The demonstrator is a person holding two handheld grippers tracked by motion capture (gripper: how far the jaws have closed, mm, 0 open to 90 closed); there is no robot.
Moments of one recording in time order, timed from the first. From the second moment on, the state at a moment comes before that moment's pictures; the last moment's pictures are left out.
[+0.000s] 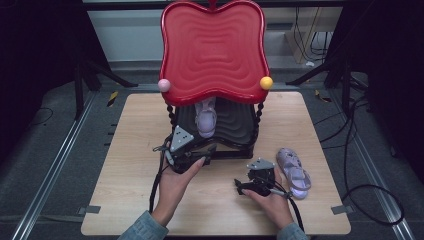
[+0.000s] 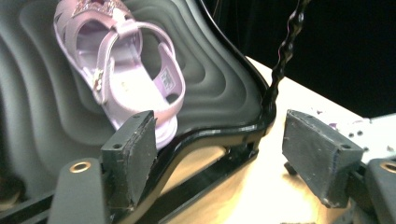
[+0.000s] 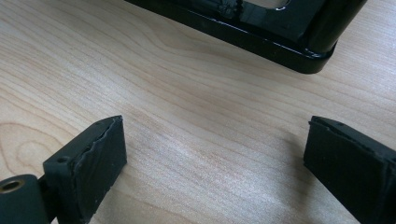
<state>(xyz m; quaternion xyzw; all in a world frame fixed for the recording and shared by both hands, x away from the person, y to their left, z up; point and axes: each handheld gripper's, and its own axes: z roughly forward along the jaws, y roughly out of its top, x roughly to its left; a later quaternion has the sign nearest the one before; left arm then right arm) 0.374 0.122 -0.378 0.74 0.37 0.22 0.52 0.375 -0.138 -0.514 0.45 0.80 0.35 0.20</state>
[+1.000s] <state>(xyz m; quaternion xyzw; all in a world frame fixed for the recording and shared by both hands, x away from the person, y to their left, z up) 0.361 0.253 -0.477 0.74 0.49 0.26 0.39 0.354 -0.237 -0.387 0.46 0.80 0.31 0.23</state>
